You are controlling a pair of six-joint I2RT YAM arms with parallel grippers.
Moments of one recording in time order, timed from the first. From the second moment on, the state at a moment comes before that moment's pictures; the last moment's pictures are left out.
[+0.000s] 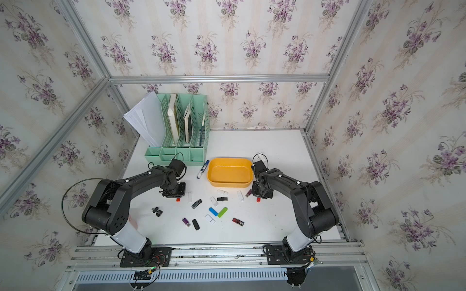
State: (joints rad) left arm -0.31 1.69 0.93 -0.75 -0.04 -0.36; right arm 0.42 1.60 0.88 -0.68 -0.01 0.62
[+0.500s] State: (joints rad) left arm -0.31 1.69 0.94 -0.76 -0.04 -0.35; right arm 0.44 1.56 1.27 -0.88 0.01 0.56
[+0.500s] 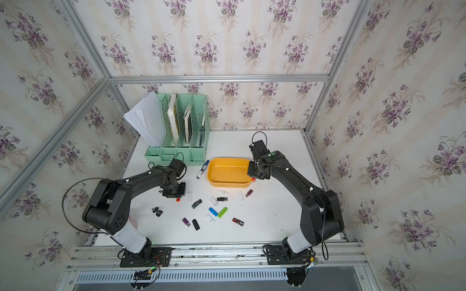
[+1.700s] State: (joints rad) left arm -0.31 1.71 0.97 -0.80 -0.03 -0.35; right arm 0.53 2.17 1.64 -0.90 0.12 0.46
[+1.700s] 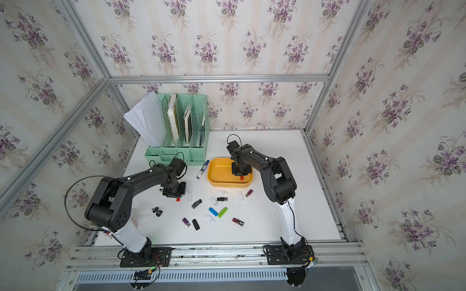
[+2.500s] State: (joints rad) left arm -0.35 1.63 1.27 -1.05 -0.03 -0.33; right arm 0.46 1.80 1.45 -0.84 0.11 0.49
